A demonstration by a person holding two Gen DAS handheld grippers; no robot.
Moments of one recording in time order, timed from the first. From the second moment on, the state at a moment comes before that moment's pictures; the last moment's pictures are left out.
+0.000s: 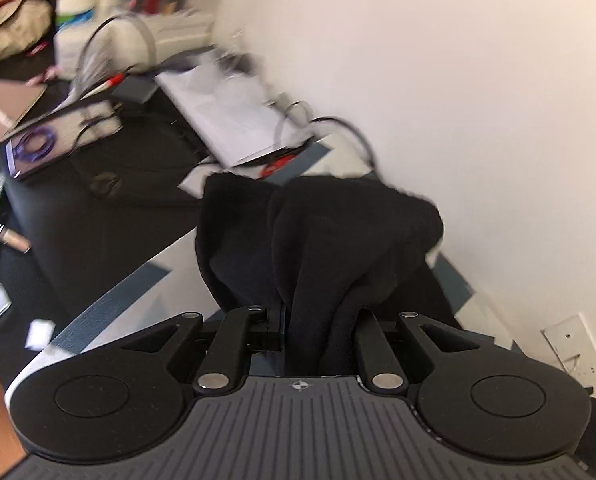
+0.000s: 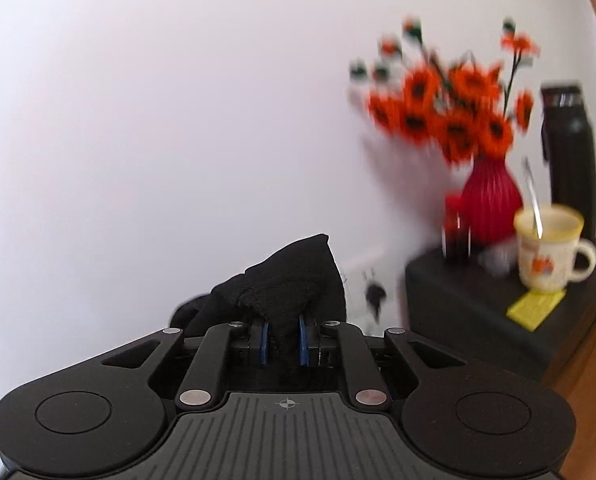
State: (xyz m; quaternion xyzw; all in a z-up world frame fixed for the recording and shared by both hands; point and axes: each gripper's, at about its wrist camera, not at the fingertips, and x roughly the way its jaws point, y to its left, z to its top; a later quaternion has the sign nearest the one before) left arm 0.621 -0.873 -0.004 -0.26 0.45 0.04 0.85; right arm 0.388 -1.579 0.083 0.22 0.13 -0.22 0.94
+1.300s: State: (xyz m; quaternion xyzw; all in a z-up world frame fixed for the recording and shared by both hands) left arm 0.648 -1.042 0.015 -0.04 0.48 -0.12 0.87; right arm 0.228 -1.518 0.023 0.34 0.20 -0.30 0.87
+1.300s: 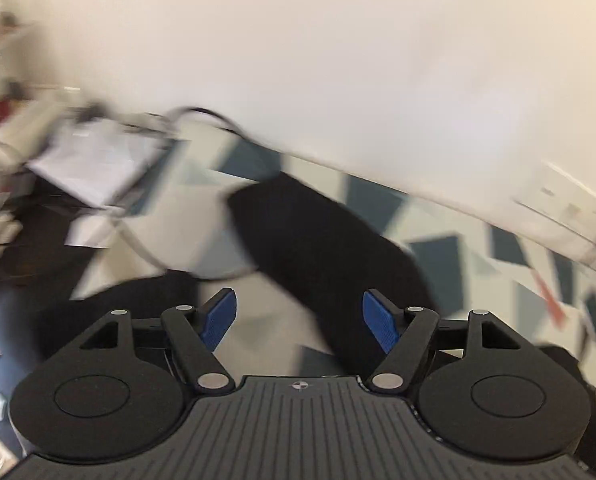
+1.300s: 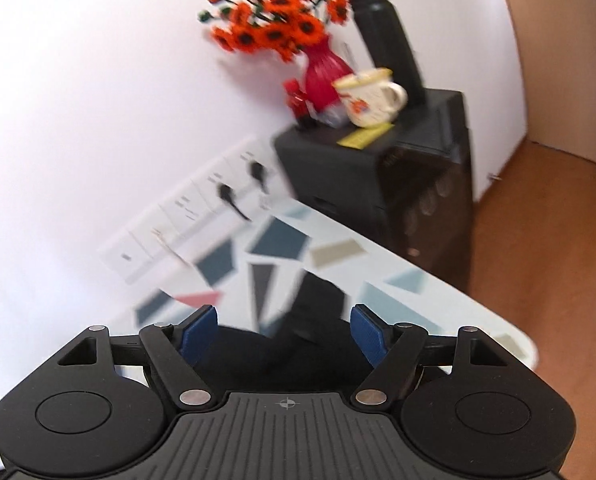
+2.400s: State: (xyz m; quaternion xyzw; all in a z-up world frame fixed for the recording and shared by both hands) left arm 0.700 -1.119 -0.128 0.00 0.60 -0.20 0.78; right arm 0.454 -1.421 0.079 0.07 0.34 -0.23 0.91
